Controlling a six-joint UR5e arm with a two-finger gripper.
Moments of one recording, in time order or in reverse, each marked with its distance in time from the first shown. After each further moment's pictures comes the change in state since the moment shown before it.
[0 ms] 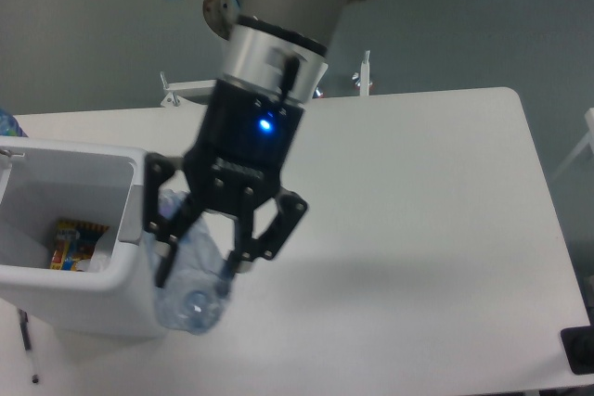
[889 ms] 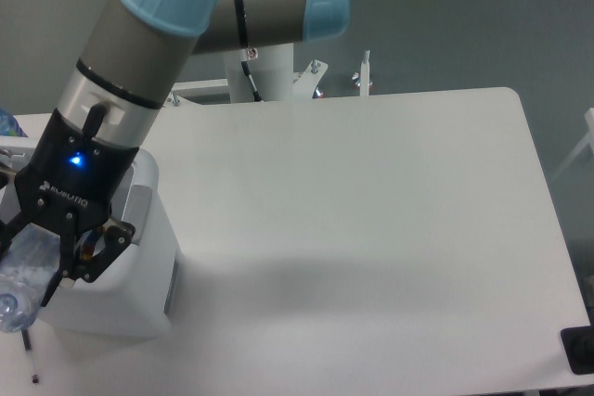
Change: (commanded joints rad) arm -0.155 -0.038 -0.112 0.037 0.009 0.117
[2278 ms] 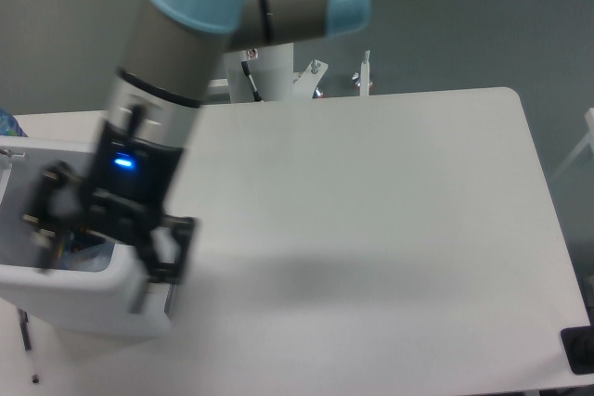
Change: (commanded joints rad) arm 0.191 0.028 -0.098 0.008 0.256 0.276
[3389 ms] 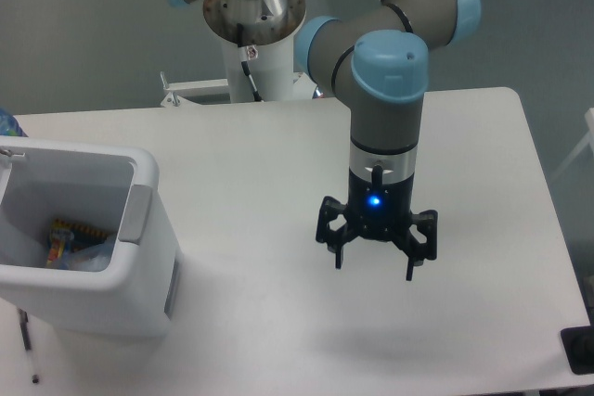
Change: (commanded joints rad) arm 0.177 -0.009 -0.149 -0.210 0.258 0.569
